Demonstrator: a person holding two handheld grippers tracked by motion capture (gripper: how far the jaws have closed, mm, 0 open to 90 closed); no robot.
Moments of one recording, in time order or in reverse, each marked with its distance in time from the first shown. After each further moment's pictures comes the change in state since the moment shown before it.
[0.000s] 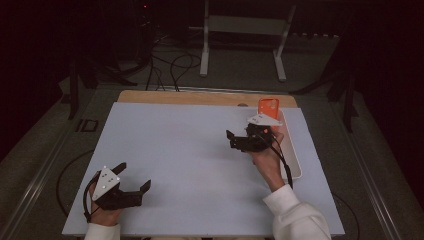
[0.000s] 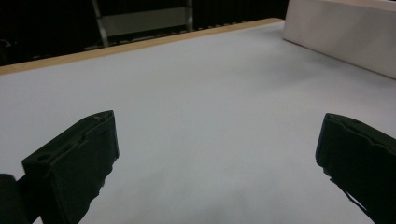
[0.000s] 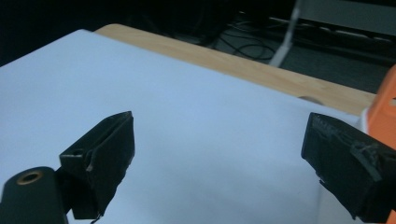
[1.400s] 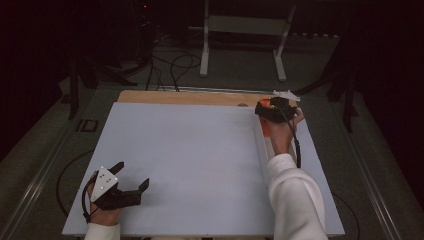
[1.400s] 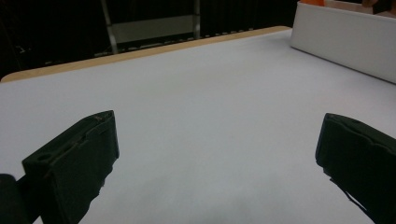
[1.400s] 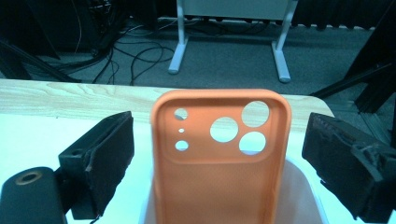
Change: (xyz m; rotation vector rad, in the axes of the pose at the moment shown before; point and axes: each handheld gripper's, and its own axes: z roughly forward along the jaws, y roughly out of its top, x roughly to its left) left arm 0.001 -0.001 -0.003 -0.036 0.038 -0.008; right arm -0.120 0.018 0.058 0.002 -0.425 0.186
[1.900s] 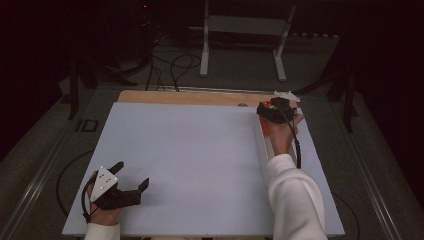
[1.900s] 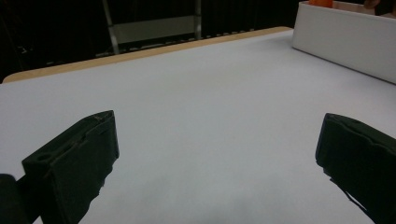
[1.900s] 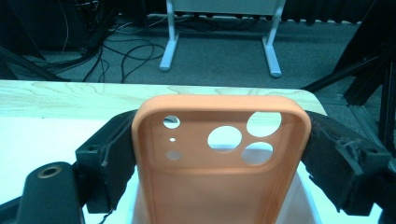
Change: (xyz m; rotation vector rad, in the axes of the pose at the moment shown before) left arm 0.001 0.000 0.000 -0.001 0.005 -0.001; right arm -0.001 -0.002 0.001 0.016 -0.041 0.014
